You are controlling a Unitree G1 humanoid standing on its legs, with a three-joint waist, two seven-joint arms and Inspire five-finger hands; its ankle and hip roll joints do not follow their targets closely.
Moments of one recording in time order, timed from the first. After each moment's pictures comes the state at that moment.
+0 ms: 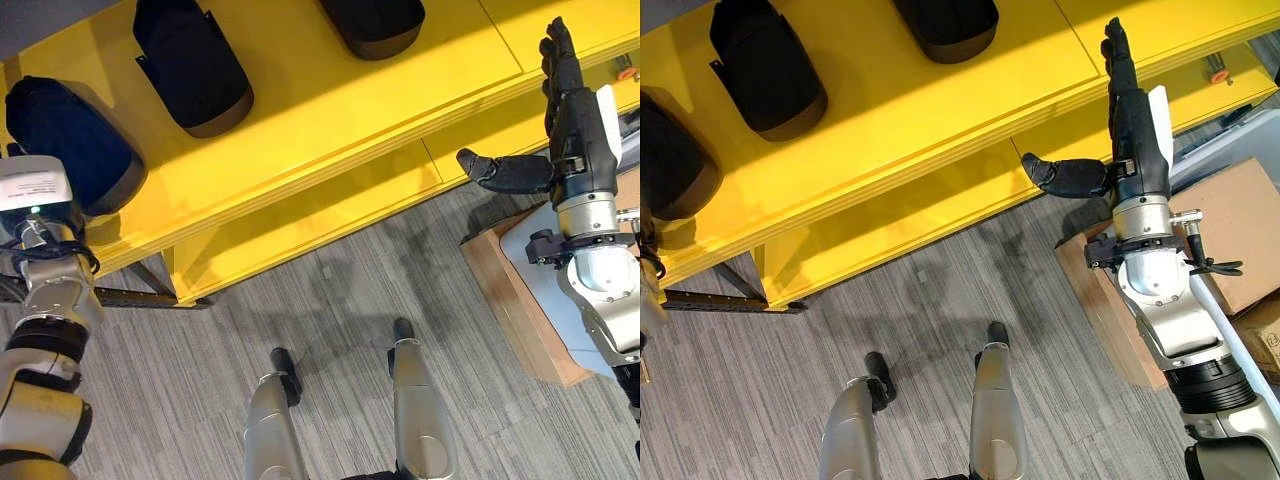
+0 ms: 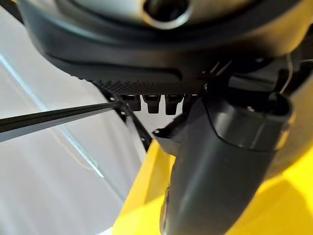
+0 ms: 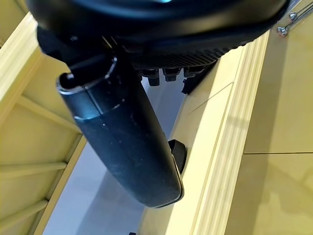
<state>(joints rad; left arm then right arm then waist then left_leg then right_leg) -0.71 0.96 -0.33 0.80 0.66 0.41 0.37 -0.46 -0.88 0.15 -0.09 0.36 -0.10 -0.34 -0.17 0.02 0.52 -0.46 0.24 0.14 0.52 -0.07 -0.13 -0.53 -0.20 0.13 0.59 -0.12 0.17</state>
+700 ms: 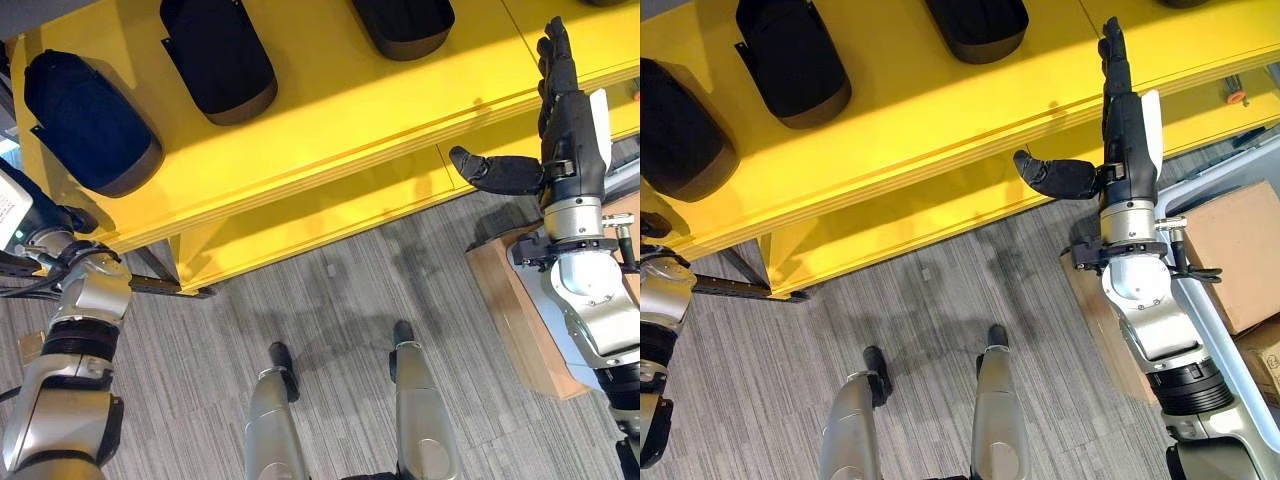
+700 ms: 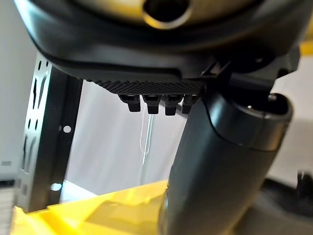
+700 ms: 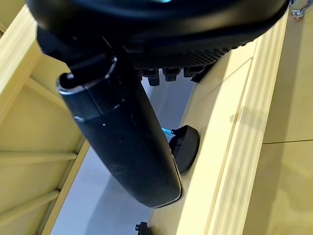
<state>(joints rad) -0.68 0.82 -0.07 0.63 0.12 0.43 0.81 -0.46 -0.78 0.15 -0.11 0.31 -0.09 -0.39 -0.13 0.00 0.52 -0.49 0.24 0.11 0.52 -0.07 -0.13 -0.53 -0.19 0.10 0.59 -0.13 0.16</state>
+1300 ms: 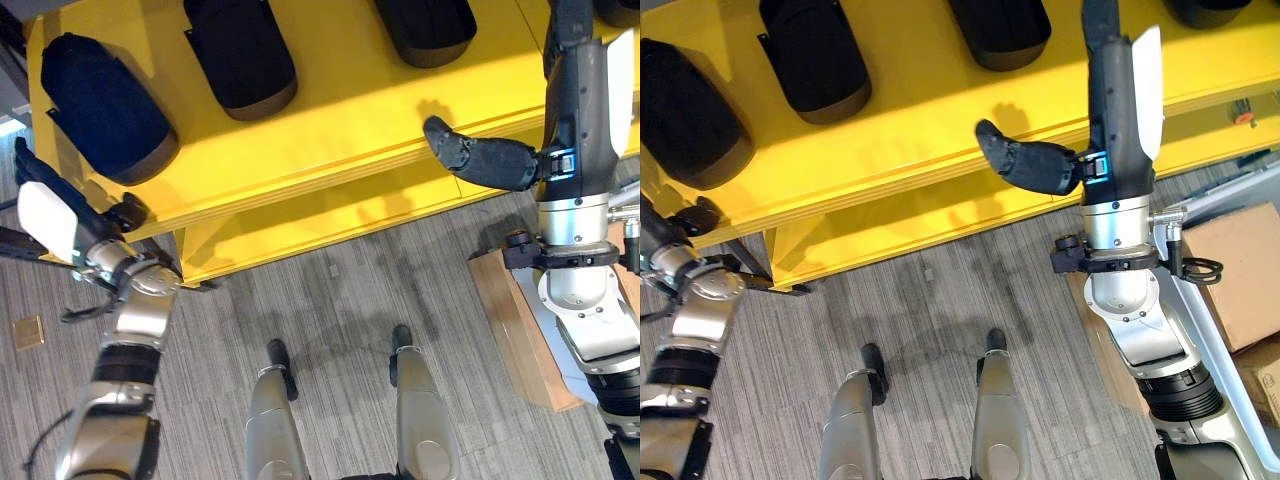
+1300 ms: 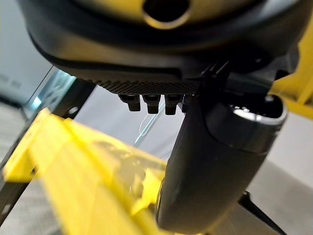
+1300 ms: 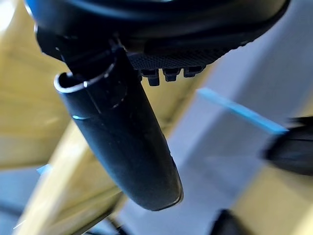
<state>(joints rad) -0.48 0.57 0.00 0.32 0.04 0.22 0.91 -0.50 -0.76 0.15 -0.33 -0.04 -0.29 -0.41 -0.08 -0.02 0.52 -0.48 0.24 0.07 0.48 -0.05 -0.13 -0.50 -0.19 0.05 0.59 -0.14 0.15</state>
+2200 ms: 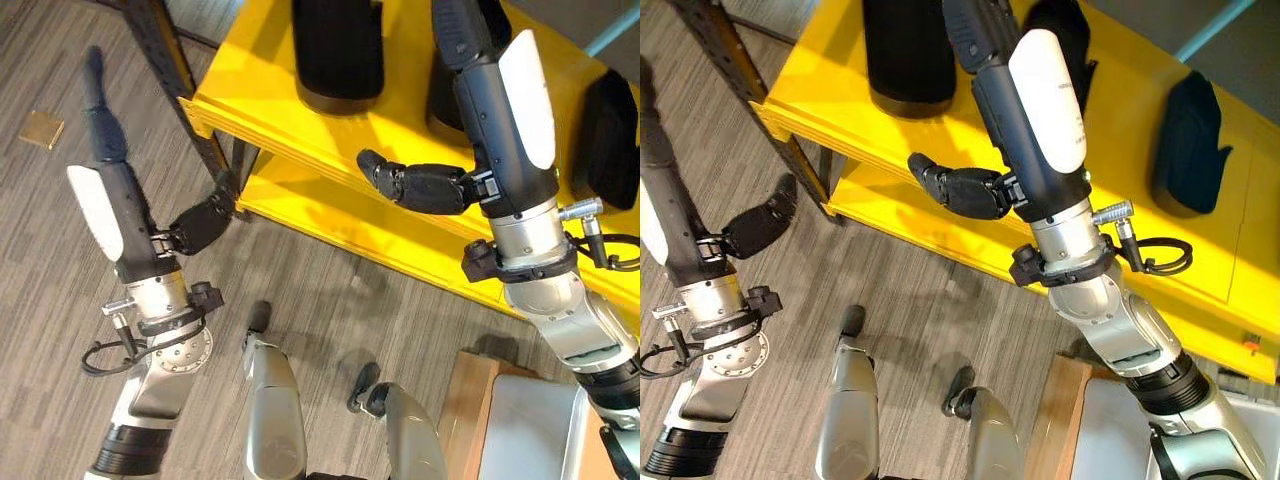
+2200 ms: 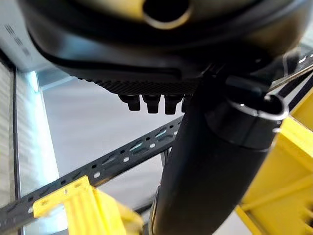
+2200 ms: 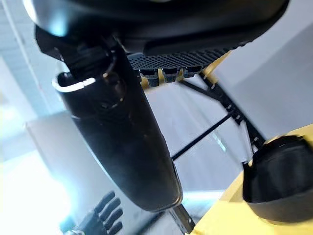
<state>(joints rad) -0.13 0.59 -0.03 -0.19 0.28 -0.33 0.64 -0.63 -0.77 0.32 -0.31 -0.19 -0.20 -0.31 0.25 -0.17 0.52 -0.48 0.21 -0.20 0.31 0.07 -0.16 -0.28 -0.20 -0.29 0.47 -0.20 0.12</state>
